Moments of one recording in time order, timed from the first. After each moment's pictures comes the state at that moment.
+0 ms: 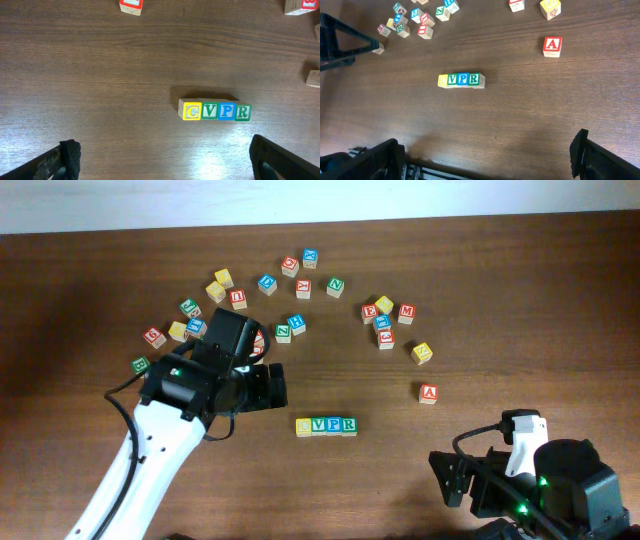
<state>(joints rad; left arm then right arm) -0.40 1.35 1.27 -1.14 0.00 -0.48 0.40 0.58 1.10 -1.31 -0.13 0.55</state>
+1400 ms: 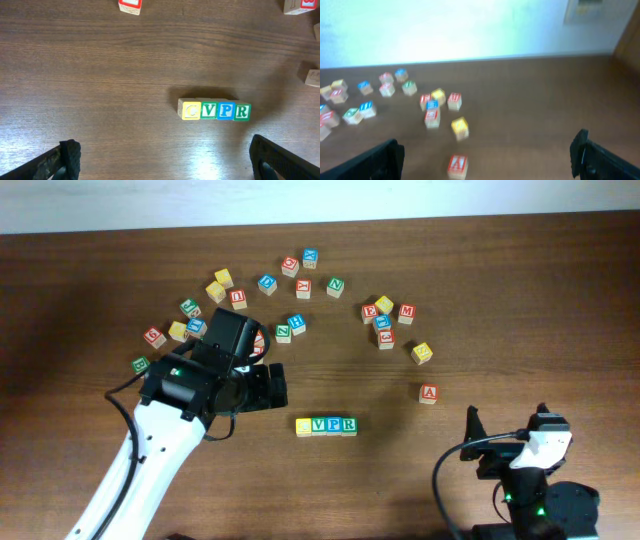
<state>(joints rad) -0.40 1.35 1.27 -1.14 0.00 -0.48 0.01 0.08 0.45 -0.59 0.02 0.06</state>
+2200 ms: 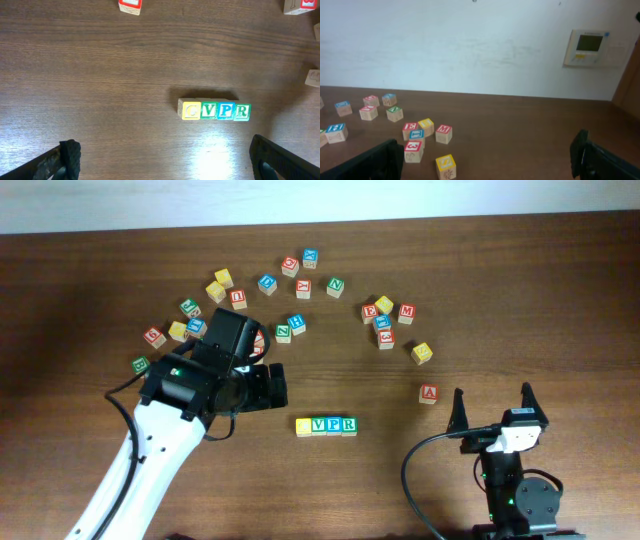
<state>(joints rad) -0.40 1.35 1.27 -1.14 0.00 -0.48 0.01 0.02 0.03 0.02 0.02 -0.04</state>
